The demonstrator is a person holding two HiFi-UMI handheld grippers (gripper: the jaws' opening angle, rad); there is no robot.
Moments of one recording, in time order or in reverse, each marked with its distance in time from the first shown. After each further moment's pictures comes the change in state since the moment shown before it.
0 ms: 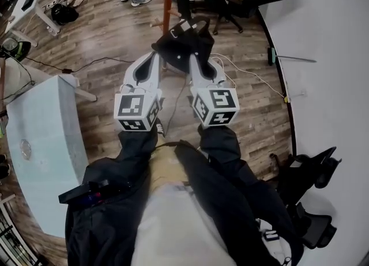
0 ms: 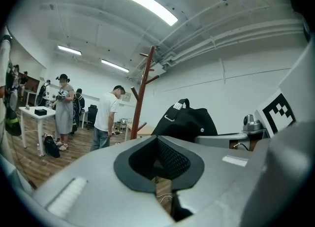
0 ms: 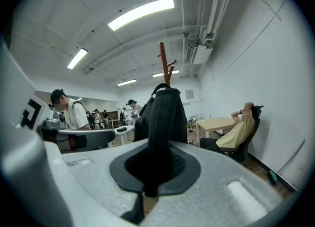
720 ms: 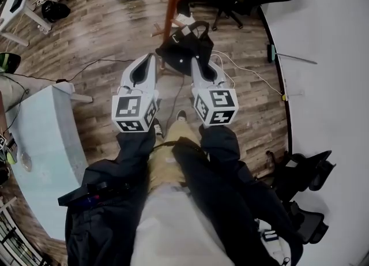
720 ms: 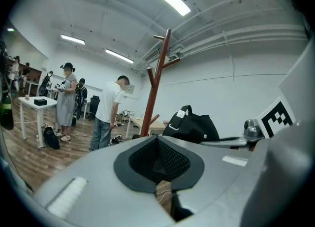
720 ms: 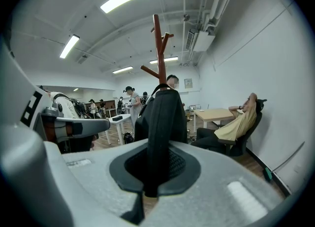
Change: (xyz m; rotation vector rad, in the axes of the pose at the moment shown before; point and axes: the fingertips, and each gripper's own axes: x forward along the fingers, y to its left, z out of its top) left arm 0.100 0.099 -0.025 -0.074 0.092 -0.002; right arm 0.130 -0.033 -0.032 -0.007 0.164 -0.038
